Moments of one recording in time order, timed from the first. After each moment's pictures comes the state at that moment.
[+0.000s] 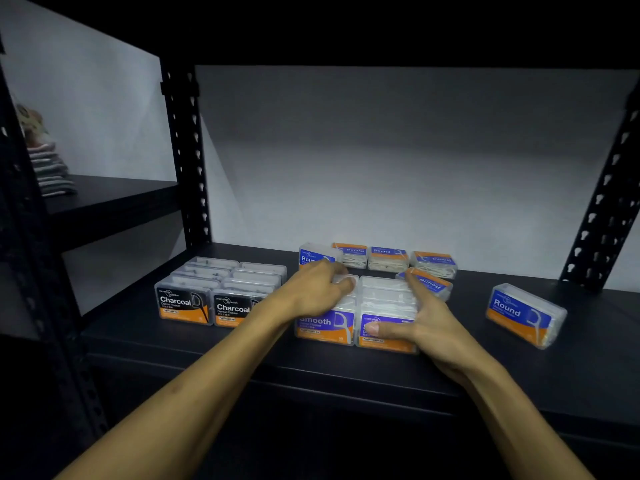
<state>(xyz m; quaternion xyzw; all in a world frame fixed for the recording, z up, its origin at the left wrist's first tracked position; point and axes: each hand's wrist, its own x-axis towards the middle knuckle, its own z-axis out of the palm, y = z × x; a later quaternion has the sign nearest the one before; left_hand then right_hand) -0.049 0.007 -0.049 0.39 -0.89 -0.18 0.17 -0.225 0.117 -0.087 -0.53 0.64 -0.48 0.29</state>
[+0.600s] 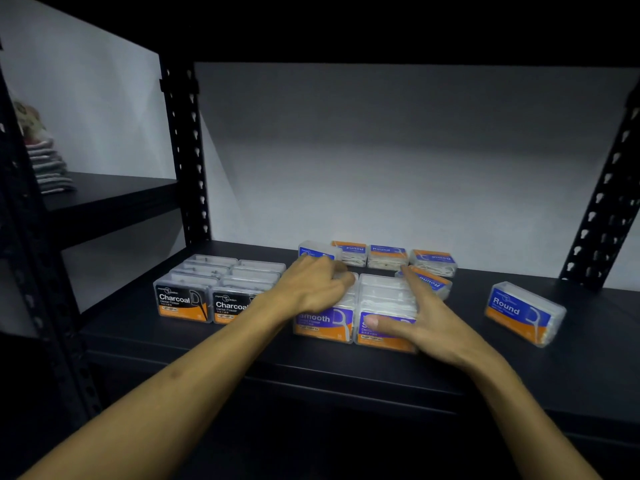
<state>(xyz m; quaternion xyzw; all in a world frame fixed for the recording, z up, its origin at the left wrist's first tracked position) -0.048 0.005 -0.048 0.41 -0.89 -0.11 0.16 -0.234 0.123 -0.082 -0.60 0.68 -0.37 0.21</state>
